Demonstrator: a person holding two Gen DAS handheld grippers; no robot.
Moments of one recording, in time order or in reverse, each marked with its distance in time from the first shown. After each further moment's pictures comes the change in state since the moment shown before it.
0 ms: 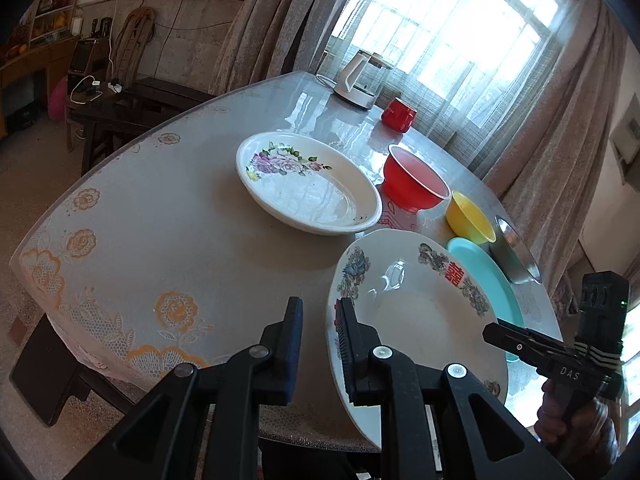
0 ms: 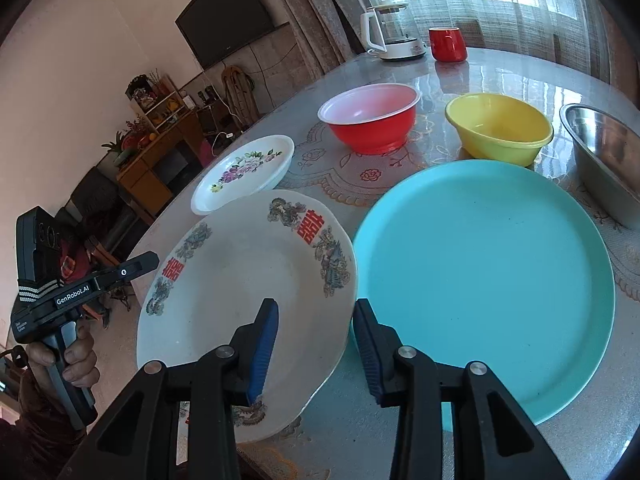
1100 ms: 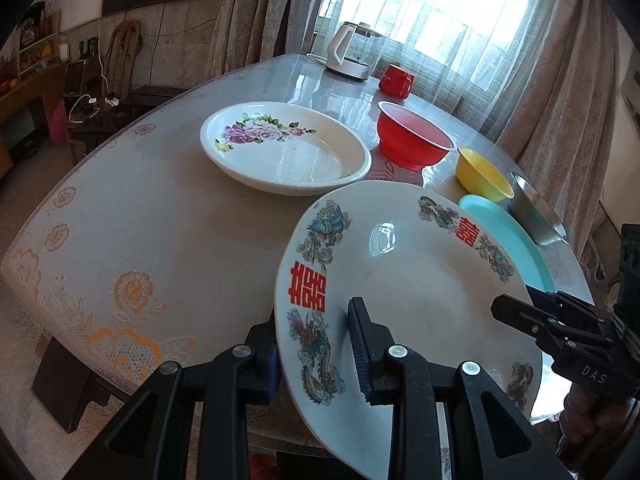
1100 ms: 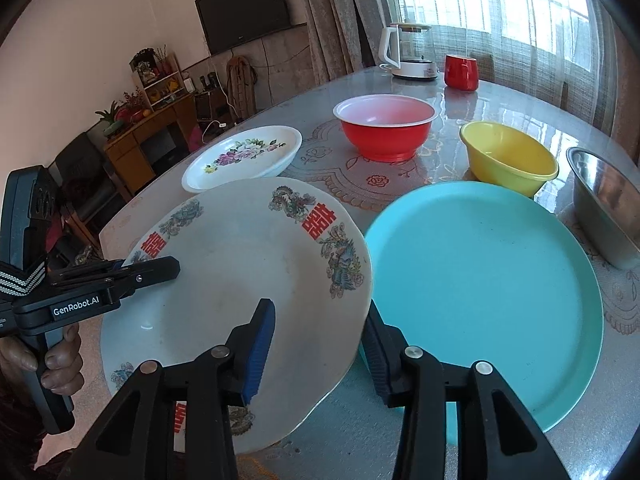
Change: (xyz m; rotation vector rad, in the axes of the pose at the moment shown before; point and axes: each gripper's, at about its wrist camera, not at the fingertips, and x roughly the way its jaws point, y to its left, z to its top) left arm 0.030 -0.032 -0.018 0.113 0.045 0.103; right arm 0.008 0.019 -0.009 -0.134 -0.031 -0.111
